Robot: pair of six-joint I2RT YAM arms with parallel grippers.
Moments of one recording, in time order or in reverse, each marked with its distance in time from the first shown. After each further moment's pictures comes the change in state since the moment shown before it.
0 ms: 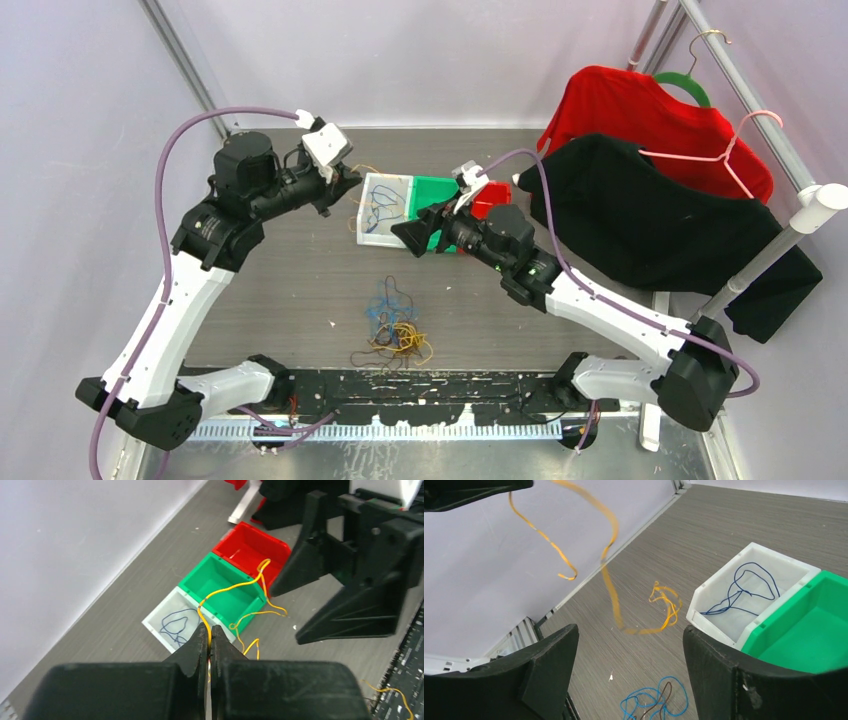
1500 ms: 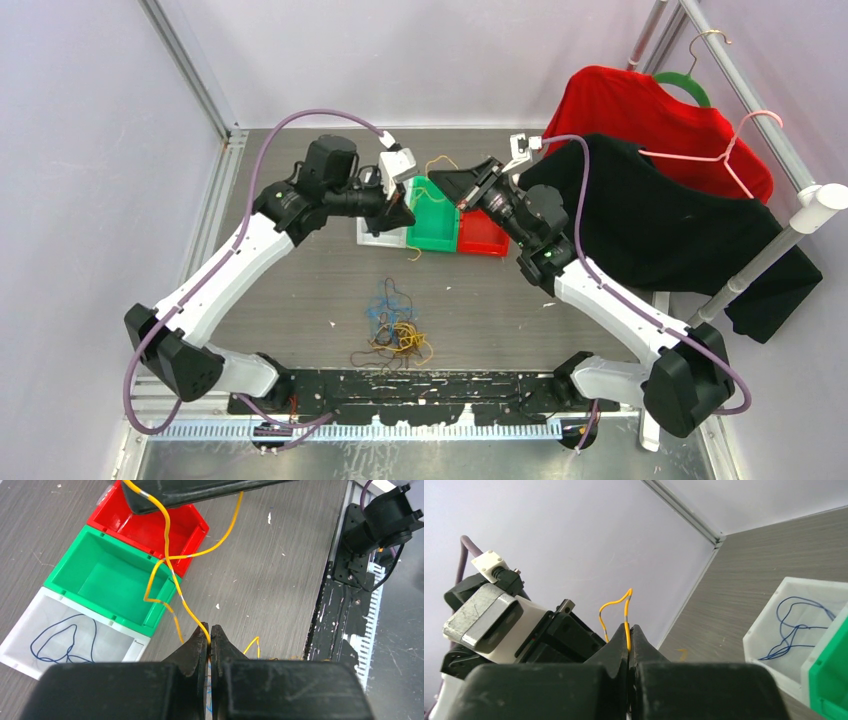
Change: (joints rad) left arm -0.141 0.241 -0.041 -0.027 0.212 -0.076; right arm -0.245 0.021 0.003 0.239 -0.103 0.502
